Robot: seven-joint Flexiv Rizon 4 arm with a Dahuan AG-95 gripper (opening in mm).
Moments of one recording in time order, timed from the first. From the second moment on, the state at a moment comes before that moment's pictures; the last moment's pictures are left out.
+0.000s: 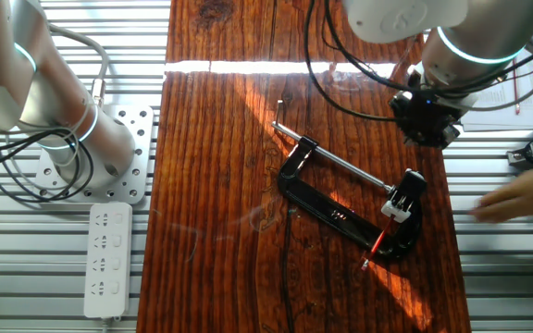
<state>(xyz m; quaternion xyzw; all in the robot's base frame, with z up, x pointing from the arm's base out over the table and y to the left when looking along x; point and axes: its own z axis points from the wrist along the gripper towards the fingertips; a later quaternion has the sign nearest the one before) 0.618 -0.021 0.121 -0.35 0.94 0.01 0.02</state>
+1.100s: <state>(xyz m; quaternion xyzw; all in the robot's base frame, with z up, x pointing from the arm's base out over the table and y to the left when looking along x) 0.628 -0.016 0.117 -0.31 0.95 0.00 0.00</state>
